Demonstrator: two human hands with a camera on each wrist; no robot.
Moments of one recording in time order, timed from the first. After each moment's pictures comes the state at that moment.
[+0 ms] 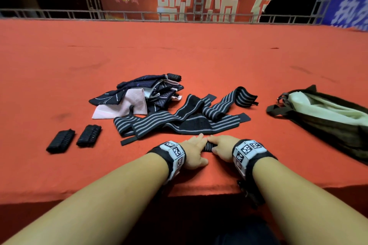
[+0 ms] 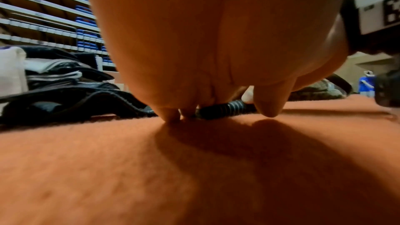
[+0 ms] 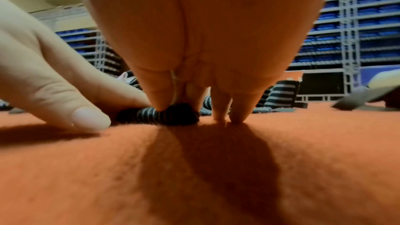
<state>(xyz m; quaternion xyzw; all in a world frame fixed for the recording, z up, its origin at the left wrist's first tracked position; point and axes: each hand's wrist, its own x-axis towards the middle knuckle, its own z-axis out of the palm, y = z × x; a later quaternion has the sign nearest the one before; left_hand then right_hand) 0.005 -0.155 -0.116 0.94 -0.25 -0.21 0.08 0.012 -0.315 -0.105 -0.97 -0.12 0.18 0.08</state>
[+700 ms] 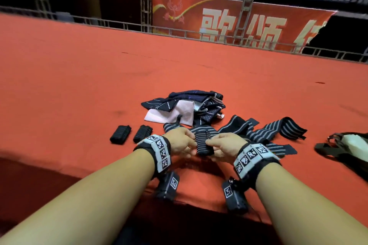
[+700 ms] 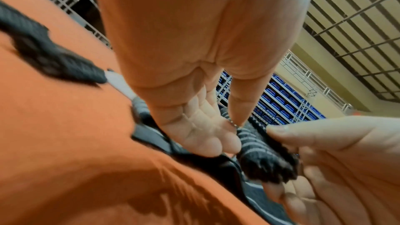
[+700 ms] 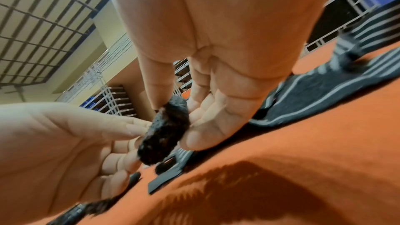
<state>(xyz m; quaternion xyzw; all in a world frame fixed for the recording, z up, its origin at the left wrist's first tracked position) -0.003 0.010 -0.079 0.77 0.03 -0.14 0.62 0.018 -0.170 -0.065 -0.80 0.00 0.21 0.56</state>
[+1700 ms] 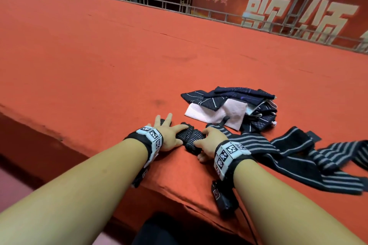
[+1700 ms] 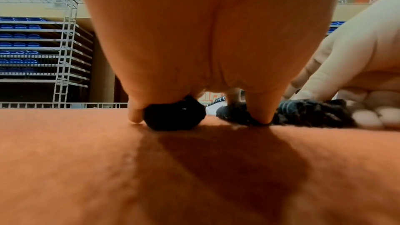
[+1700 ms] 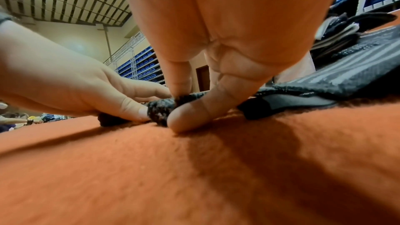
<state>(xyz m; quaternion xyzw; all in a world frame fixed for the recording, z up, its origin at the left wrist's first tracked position) 0.011 0.192 -0.123 0.98 0.11 -0.15 0.11 0.051 0.024 -0.108 -0.89 -0.05 0.22 0.39</state>
